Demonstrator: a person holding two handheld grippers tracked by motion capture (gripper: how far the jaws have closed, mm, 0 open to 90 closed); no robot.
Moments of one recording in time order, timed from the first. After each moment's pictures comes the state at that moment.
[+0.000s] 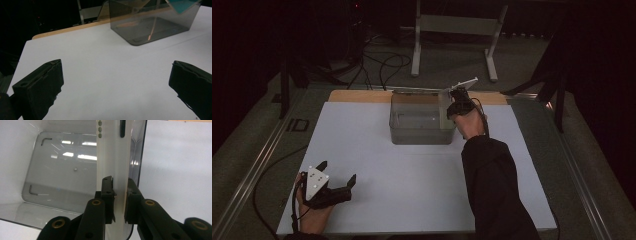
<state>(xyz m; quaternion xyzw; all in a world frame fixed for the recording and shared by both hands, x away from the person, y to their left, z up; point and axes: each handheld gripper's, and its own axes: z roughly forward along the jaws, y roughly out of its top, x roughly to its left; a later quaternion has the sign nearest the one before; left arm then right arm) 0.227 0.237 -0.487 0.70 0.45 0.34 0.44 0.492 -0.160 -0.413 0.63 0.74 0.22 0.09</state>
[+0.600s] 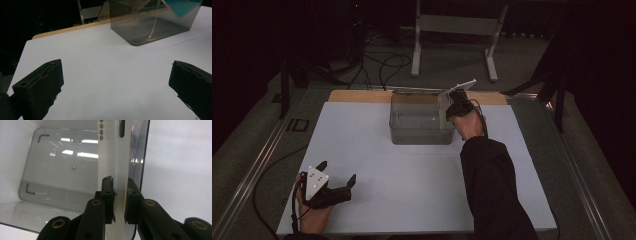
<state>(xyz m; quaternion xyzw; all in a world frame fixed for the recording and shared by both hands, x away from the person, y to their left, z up) 0.226 0.237 -0.487 0.70 0.45 0.34 0.44 0.494 -0.158 -0.420 0.63 0.74 0.21 0.08</state>
